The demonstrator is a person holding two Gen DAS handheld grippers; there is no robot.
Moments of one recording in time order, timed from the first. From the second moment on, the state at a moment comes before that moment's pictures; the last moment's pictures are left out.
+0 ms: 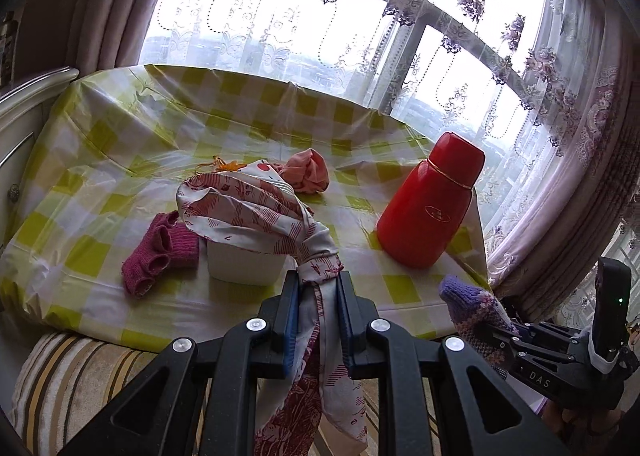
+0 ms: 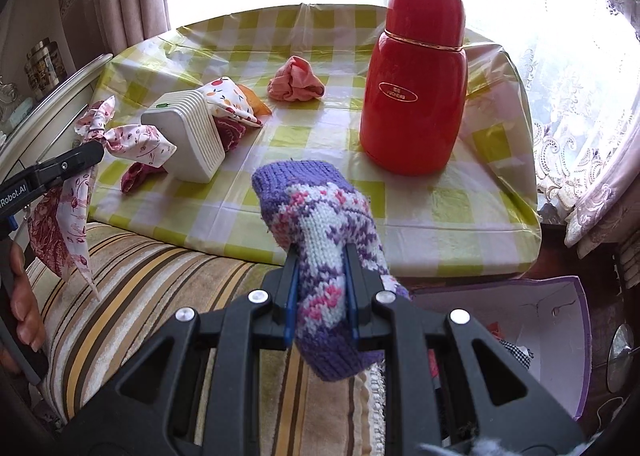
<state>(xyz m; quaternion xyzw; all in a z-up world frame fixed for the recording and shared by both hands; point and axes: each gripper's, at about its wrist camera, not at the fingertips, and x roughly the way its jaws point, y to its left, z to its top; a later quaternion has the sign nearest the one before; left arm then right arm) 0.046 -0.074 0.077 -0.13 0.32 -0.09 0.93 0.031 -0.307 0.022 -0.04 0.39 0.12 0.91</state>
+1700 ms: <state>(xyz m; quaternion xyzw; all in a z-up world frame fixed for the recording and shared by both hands) 0.027 -0.313 0.072 -0.04 0.40 -0.39 0.83 -0.034 -0.498 0.049 -0.01 0.35 -0.11 0.93</state>
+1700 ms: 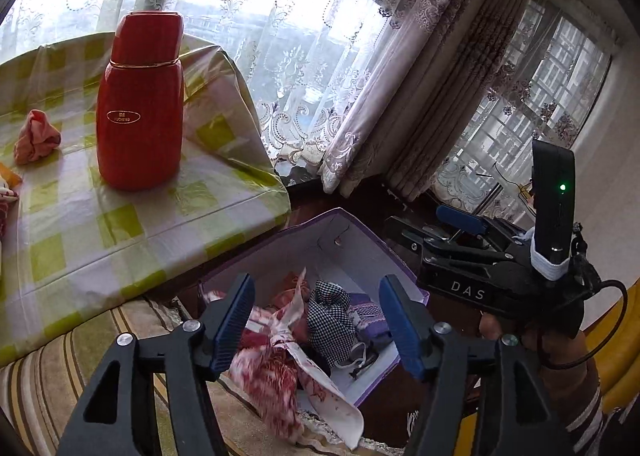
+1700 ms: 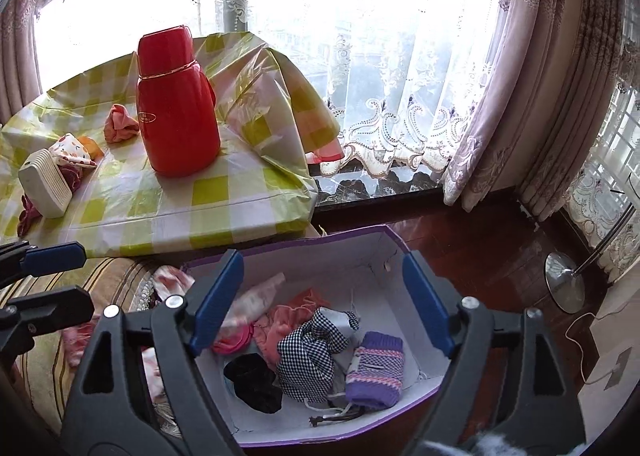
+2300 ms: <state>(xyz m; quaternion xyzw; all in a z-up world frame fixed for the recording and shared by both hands) 0.025 -0.284 0.095 0.08 0.34 -0.25 0.91 -0.034 -0.479 0.066 -0.04 0.29 -0.14 0.95</state>
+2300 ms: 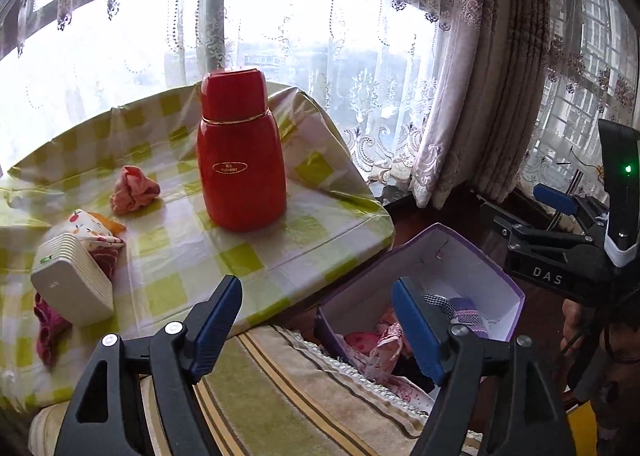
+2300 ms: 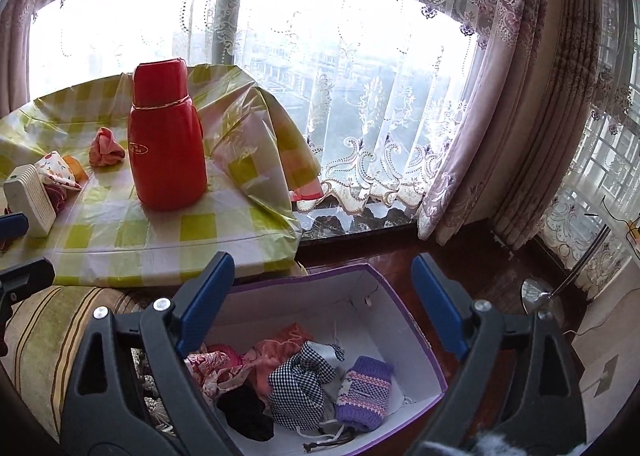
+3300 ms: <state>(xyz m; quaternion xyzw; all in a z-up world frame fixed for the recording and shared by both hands) 0.055 -0.072 0.076 -0.05 0.36 -0.08 0.93 0.019 -0.391 0.041 -0.01 0.37 0.02 0.93</state>
